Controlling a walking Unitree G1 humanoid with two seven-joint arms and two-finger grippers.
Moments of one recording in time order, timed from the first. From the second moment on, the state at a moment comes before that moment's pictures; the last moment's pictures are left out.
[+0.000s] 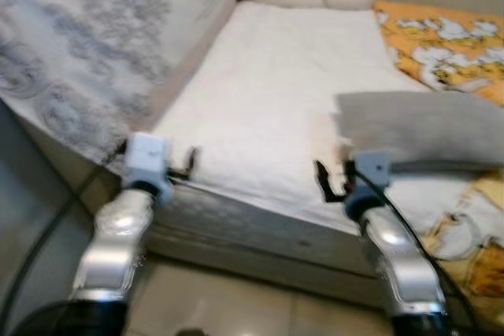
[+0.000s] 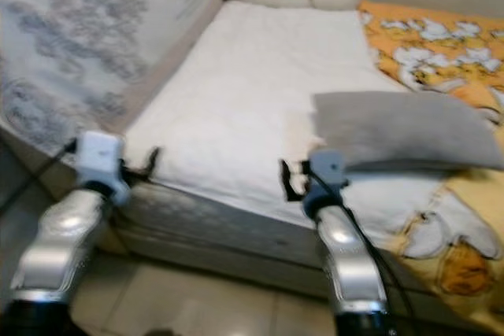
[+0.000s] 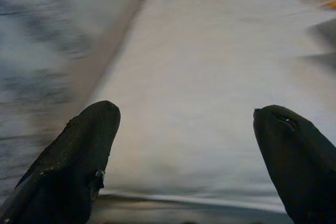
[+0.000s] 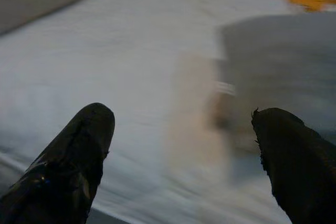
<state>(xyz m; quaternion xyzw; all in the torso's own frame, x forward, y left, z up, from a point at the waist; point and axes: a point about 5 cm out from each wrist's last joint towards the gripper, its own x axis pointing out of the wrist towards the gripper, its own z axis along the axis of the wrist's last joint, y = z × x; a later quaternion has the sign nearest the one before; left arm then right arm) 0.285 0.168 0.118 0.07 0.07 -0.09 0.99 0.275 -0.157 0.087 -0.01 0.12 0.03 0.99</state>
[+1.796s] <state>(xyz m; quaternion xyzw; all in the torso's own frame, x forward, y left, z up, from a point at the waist) 0.286 0.181 0.116 0.09 0.06 -0.09 0.99 0.282 -0.145 0.092 0.00 0.11 0.05 0.99</state>
